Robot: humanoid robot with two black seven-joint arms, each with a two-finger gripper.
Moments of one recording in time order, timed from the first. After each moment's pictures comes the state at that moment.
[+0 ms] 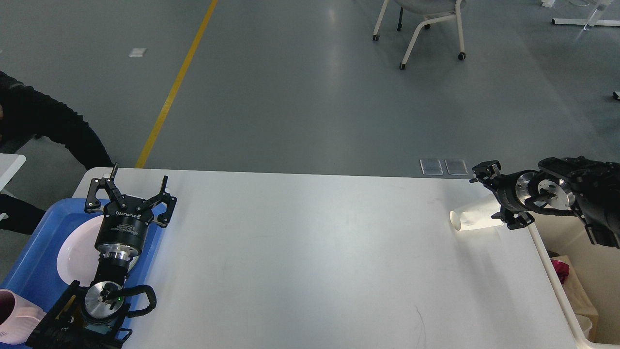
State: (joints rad) left arm -0.25 0.09 -1.45 -0.84 0.17 -0.53 -0.23; right arm 1.08 -0.30 -0.83 0.31 0.45 0.35 -0.23
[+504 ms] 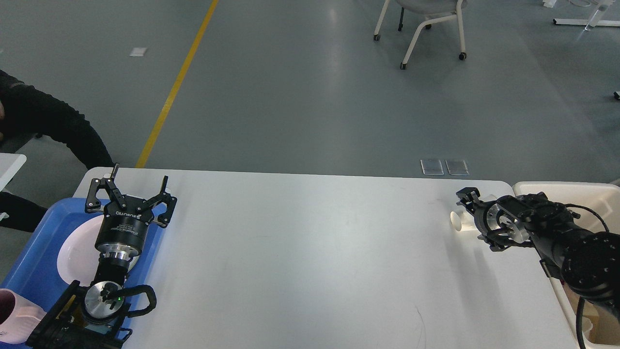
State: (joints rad) left arm -0.25 0.09 -1.45 -0.84 0.17 -0.53 -0.23; right arm 0.96 -0.18 -0.82 0.22 0.45 0.20 -0.22
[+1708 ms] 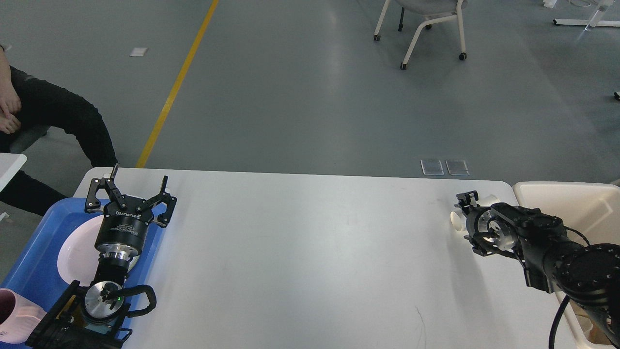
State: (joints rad) left arm -0.25 0.09 -1.45 -0.84 0.17 -0.53 -0.23; right arm 0.90 -0.15 -0.57 0.19 0.45 0.07 -0.21
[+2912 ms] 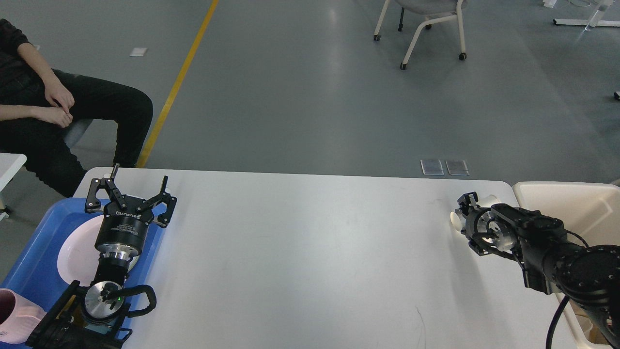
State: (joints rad) left arm -0.25 0.09 -1.45 -0.84 0.17 -0.53 -0.23; right arm 0.89 -0.15 -0.54 0.20 0.45 0.07 -0.21
